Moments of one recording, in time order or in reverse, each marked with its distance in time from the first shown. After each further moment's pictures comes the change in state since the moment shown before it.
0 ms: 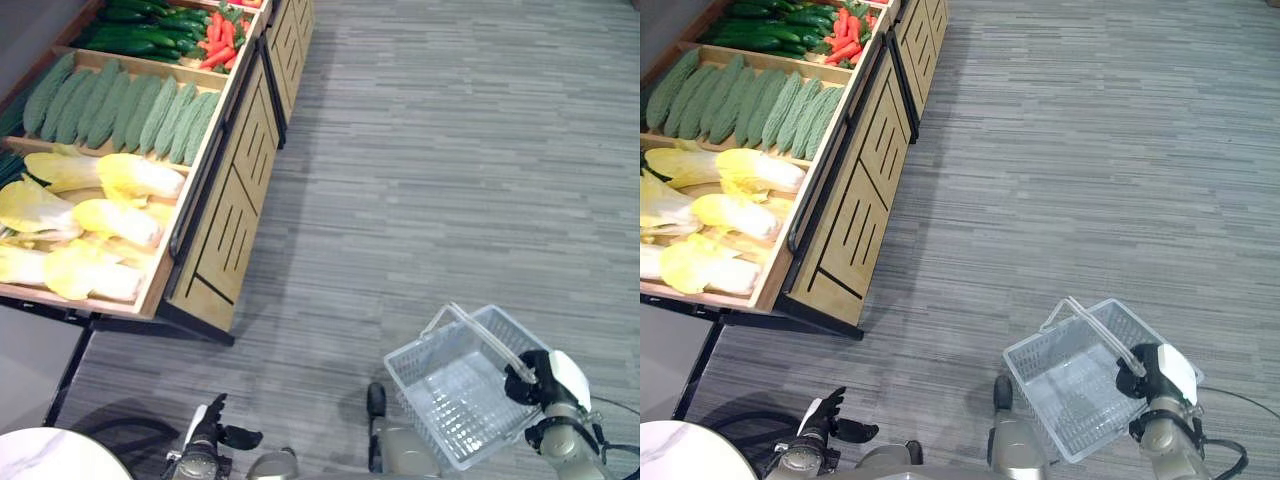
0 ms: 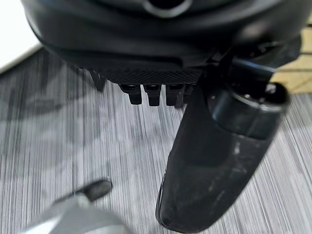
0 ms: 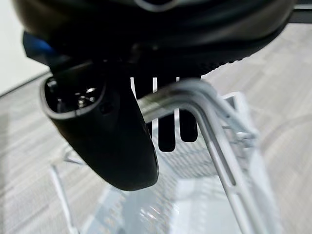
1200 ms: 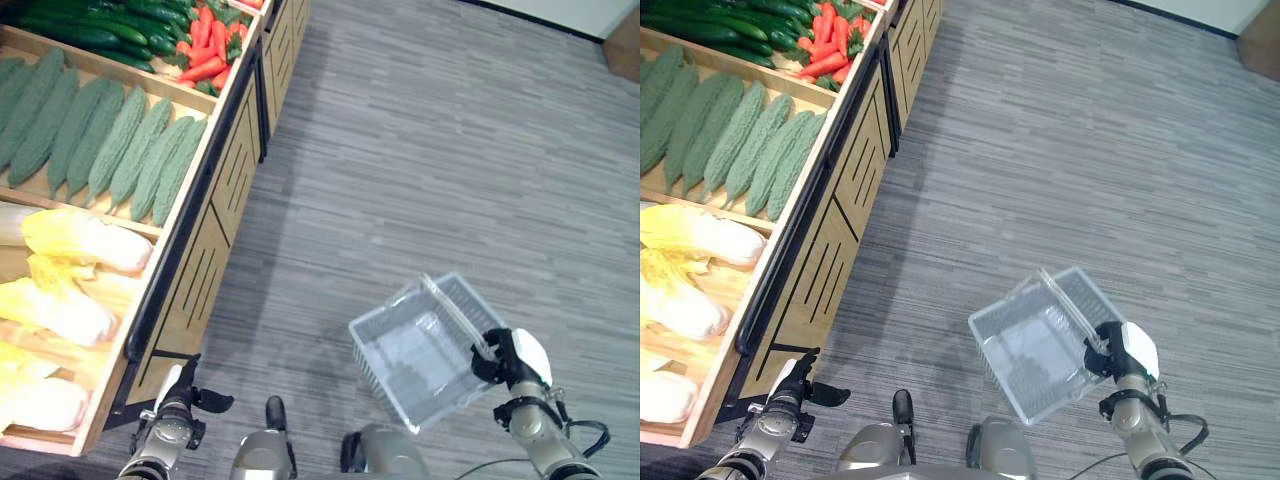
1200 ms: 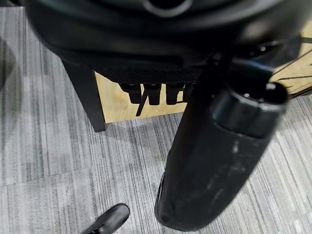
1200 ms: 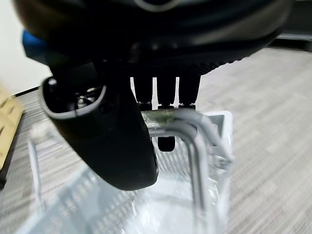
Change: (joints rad) left arm -0.129 0.147 -0.041 -0.048 -0.004 0.015 0.031; right arm -0.092 0.069 0.108 0.029 -0.068 -0.015 -0.034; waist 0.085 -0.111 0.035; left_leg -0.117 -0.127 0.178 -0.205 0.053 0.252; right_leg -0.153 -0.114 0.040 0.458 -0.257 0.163
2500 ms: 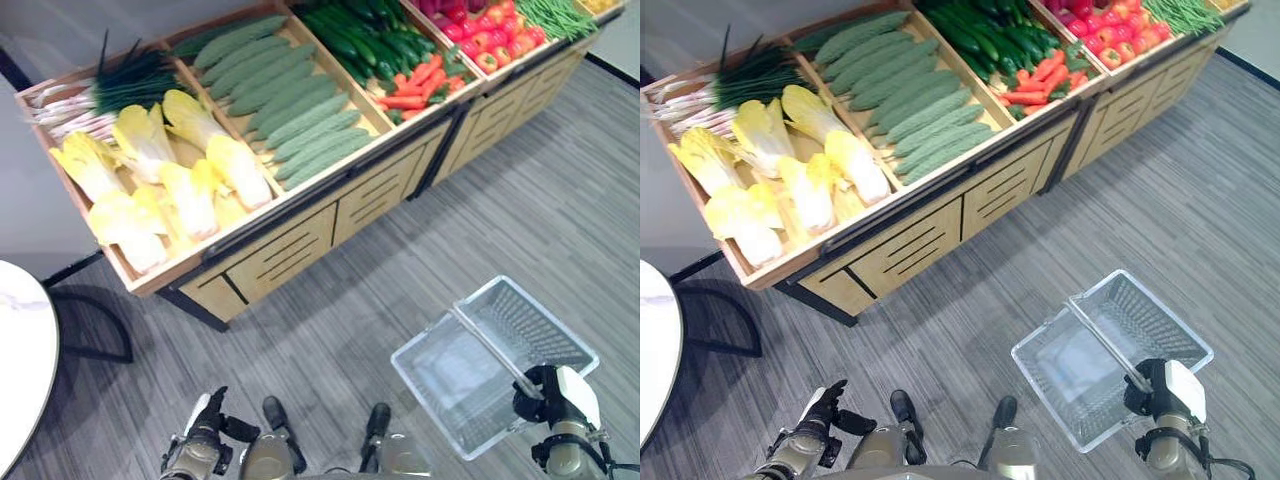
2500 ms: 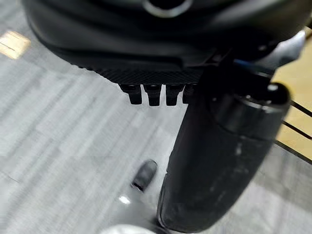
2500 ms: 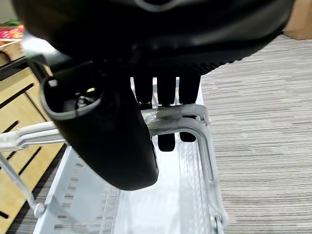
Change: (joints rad) left arm 0.051 -0.090 -0.011 0.132 0.056 0.034 0.005; right arm 0.144 -0.013 -0.087 0.052 0.067 0.001 -0.018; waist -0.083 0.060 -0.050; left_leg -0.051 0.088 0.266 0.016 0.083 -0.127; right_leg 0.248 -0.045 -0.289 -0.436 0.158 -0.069
